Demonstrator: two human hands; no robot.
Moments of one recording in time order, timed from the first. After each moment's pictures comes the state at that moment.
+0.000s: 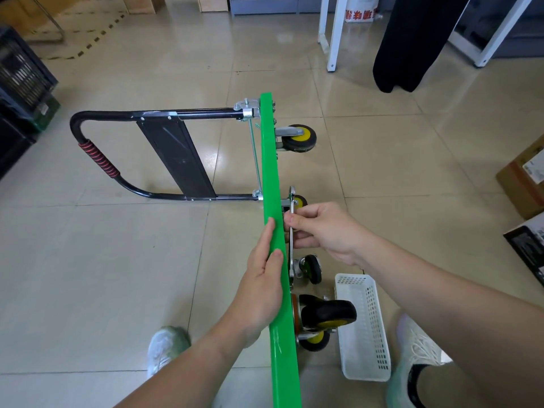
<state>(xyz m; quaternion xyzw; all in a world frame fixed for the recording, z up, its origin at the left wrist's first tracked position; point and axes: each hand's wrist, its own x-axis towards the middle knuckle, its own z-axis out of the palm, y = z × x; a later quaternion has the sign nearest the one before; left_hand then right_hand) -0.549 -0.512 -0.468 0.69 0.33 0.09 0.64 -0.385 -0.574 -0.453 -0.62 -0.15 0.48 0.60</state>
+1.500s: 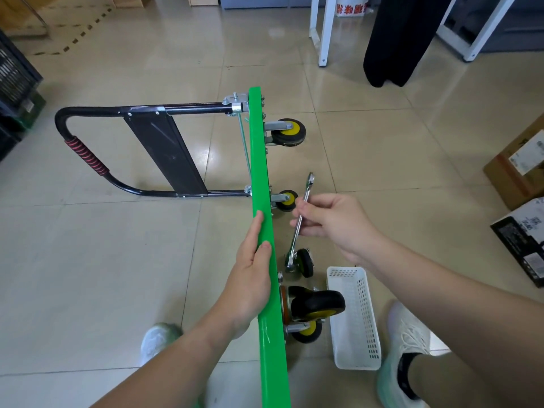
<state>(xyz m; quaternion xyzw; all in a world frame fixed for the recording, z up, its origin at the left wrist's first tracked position) -0.548 -0.515 -0.467 0.67 0.34 0.08 0.65 -0.389 -0.604 -0.439 -0.65 -0.12 0.37 0.66</state>
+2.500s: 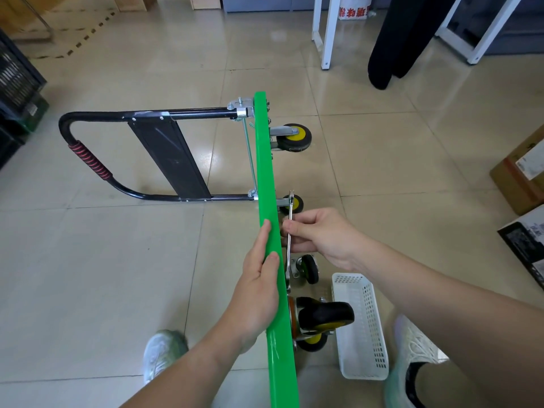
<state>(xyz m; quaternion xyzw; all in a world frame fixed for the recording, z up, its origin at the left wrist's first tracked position) -0.550 -0.511 -0.468 0.68 0.33 0.08 0.65 -0.387 -0.578 -0.461 -0.62 -0.13 0.48 0.60</state>
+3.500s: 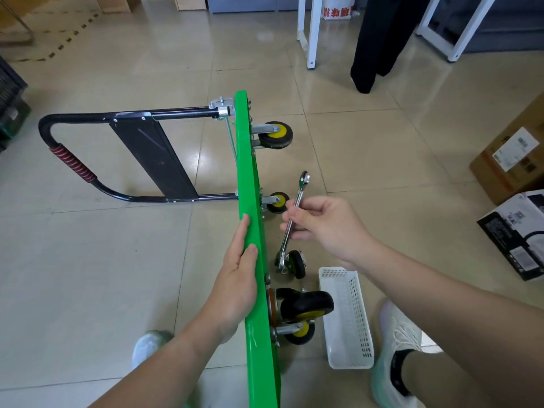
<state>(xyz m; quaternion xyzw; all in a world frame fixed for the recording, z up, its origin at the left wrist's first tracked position) -0.548 -0.517 -0.467 0.68 0.34 0.09 0.64 -0.397 -0.620 -0.429 -0.65 -0.14 0.36 0.66</state>
